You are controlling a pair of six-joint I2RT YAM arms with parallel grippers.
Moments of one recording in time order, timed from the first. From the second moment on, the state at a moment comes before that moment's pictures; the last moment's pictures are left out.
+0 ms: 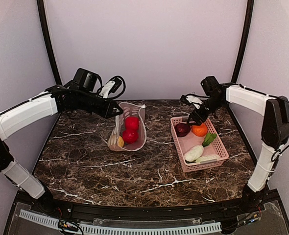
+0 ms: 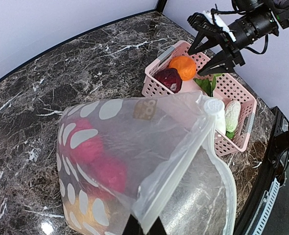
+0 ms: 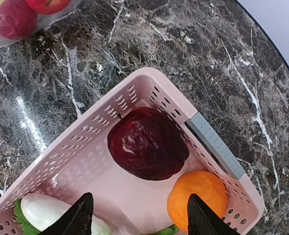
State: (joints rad) left arm -0.62 1.49 1.38 -0.57 0.29 -0.09; right arm 0.34 1.79 1.51 -0.81 -0.33 -0.58
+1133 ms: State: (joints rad) left arm -0.62 1.50 1.38 -0.57 0.33 -0.09; right arm 0.34 1.98 1.54 -0.94 -0.47 -0.61
